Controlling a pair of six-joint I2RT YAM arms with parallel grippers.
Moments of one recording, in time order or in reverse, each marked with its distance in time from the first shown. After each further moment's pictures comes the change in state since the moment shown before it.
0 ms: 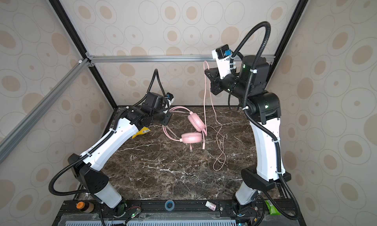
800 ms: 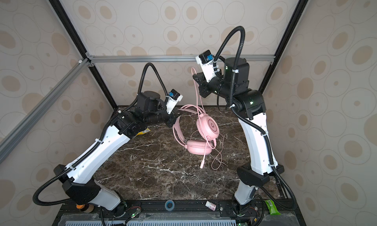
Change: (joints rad) left arm -0.108 -0.129 0.015 0.150 0.291 0.029; right arm 0.089 0.061 -0.018 -0.027 0.080 -0.050
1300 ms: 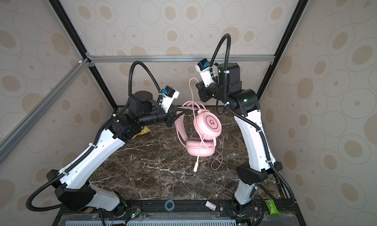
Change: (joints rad) left arm 0.008 -0.089 -0.098 0.179 0.154 -0.157; right arm -0.015 0.007 -0.075 -0.092 0.080 0.023
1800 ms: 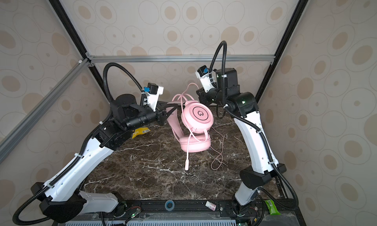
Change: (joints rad) left arm 0.055 -0.140 -0.142 0.180 -0.018 -0.134; right arm -0.003 -0.094 -0.208 0.029 -0.019 0.027
